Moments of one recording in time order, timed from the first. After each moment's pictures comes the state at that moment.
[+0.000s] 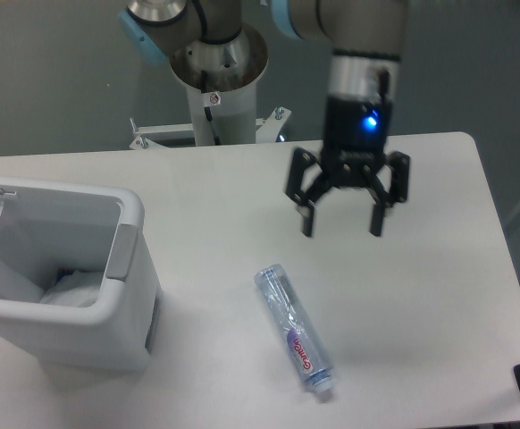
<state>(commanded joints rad) 2.68 -1.83 -1.64 -0.75 1.18 0.26</state>
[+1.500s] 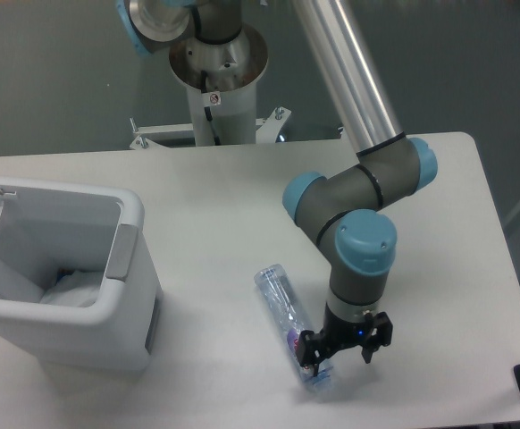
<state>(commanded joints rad) 2.49 -2.25 -1.43 -0.75 1.43 0.22</state>
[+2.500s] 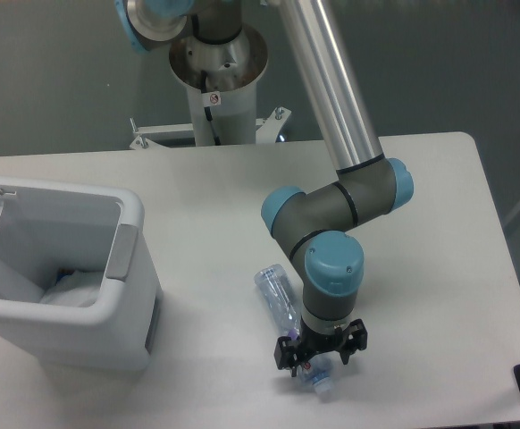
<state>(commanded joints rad) 2.46 -2.29 -1.45 -0.75 1.48 0.20</state>
